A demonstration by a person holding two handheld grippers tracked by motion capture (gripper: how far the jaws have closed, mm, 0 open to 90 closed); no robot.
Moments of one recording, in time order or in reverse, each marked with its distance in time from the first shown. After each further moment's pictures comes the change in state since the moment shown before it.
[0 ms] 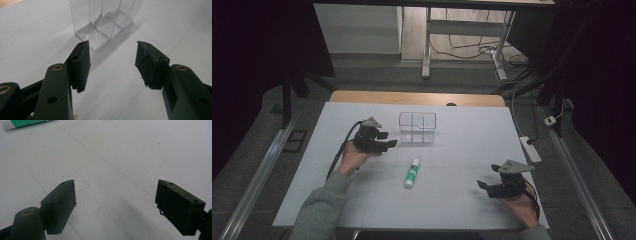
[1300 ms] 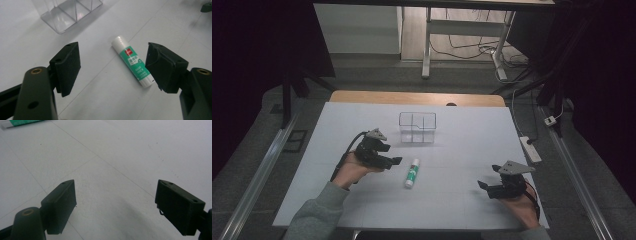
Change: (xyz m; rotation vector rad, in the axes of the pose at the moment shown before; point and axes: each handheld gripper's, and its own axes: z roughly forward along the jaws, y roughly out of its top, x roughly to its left) left arm -0.048 -0.005 -0.013 0.110 -0.065 0.035; right arm 0.002 -0.001 -0.002 0.007 -0.028 -0.013
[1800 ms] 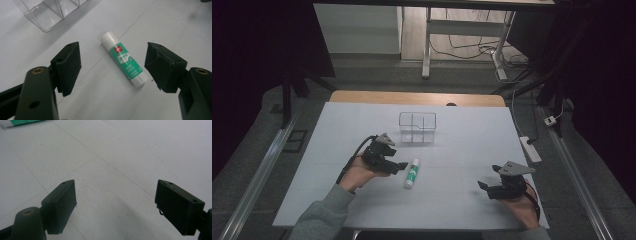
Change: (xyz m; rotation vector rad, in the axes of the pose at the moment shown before) left arm -0.016 0.004 0.014 0.047 -0.006 0.019; right arm 0.002 0.000 -0.002 -0.001 -0.005 -0.011
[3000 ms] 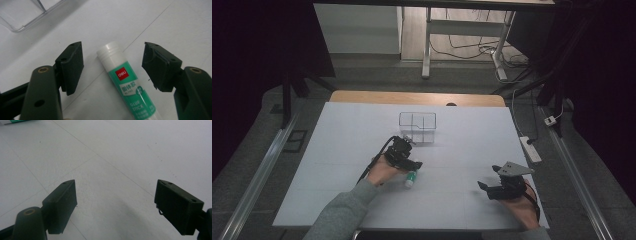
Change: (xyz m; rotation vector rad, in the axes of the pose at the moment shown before) left arm -0.006 0.027 0.069 0.140 0.051 -0.078; right arm 0.002 0.000 0.000 0.010 -0.009 -0.010
